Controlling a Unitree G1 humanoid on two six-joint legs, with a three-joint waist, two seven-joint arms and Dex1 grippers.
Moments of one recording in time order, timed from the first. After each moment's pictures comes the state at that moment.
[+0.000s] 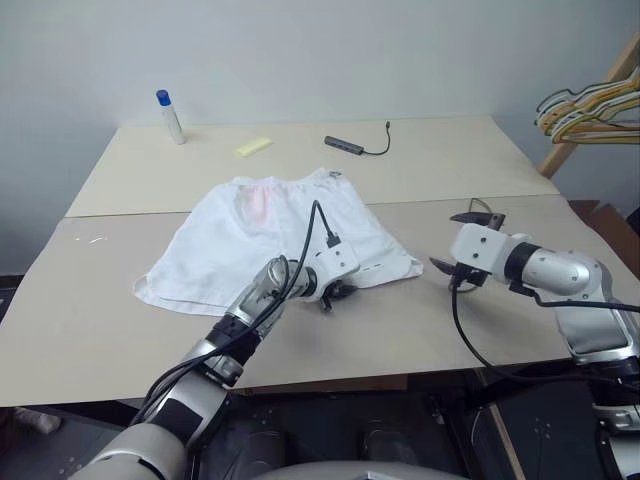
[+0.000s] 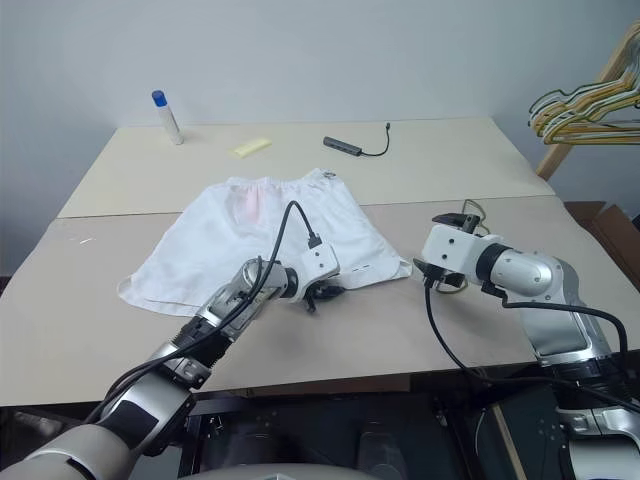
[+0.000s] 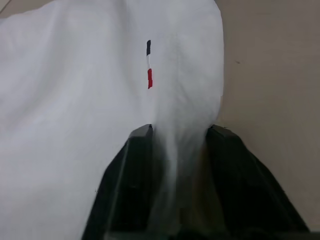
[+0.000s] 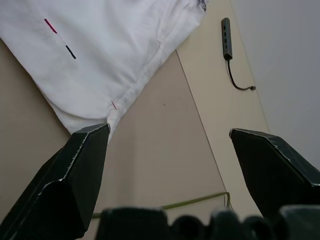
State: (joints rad) left arm -0.65 0.21 -0.48 0.41 0.10 0.35 -0.74; right arm -0.31 -0.83 0.07 -0.04 -0.18 0.05 0.75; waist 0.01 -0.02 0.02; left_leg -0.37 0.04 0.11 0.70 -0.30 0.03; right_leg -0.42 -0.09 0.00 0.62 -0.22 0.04
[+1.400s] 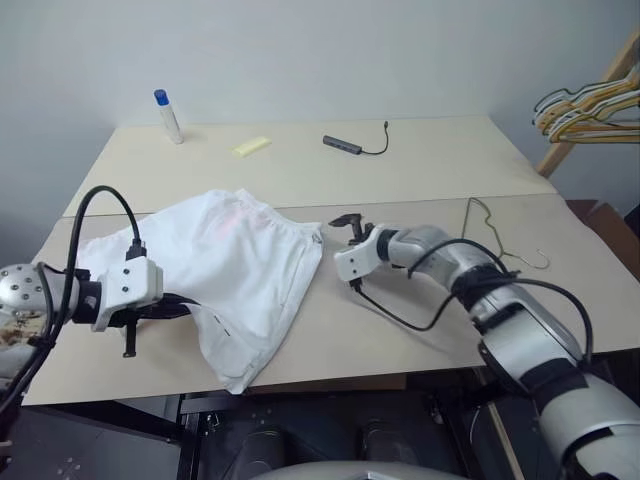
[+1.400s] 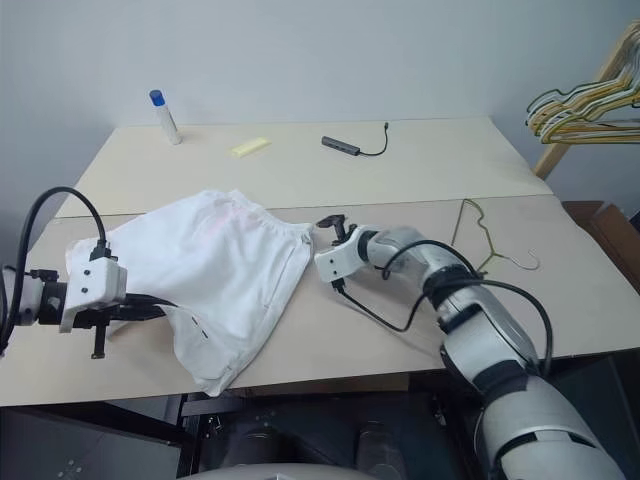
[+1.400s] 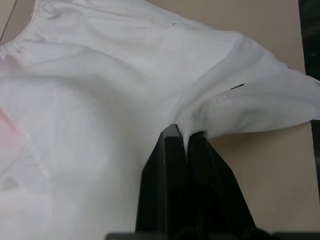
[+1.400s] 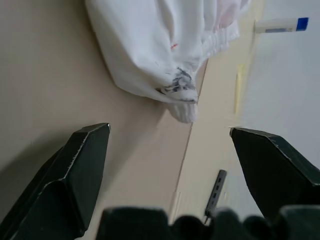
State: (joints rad) left arm -0.05 1.07 0.14 -0.06 -0.28 0.07 -1.36; right arm -1.03 -0.35 0.68 1.06 -0.78 -0.65 0.22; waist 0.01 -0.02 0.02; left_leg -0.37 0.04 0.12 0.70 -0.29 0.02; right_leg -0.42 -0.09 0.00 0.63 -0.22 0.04
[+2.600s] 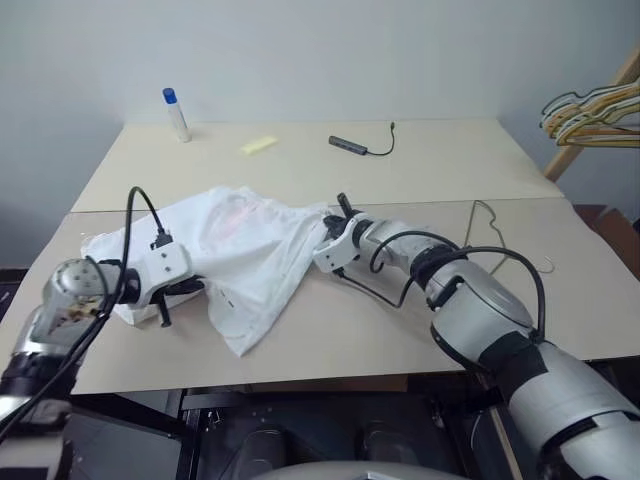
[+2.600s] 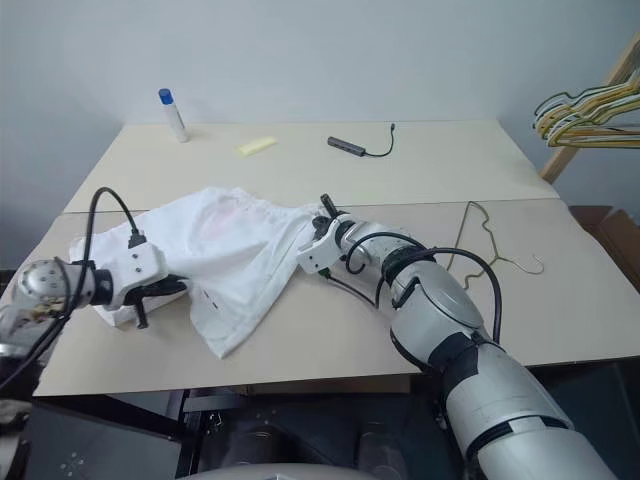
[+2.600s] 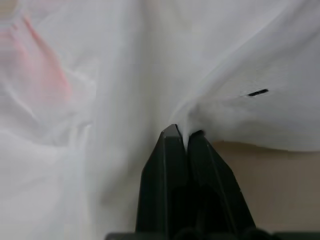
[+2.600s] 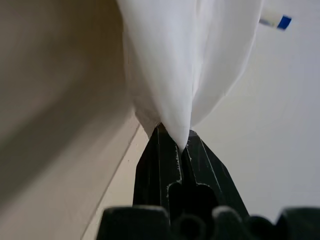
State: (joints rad) left arm -0.45 0.82 -0.12 0.42 0.07 -0.02 -1.04; right arm -1.20 -0.20 0.84 1.37 -0.97 -0.38 -0.09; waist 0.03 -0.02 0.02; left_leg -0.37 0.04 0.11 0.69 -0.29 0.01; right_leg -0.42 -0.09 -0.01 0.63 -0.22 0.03
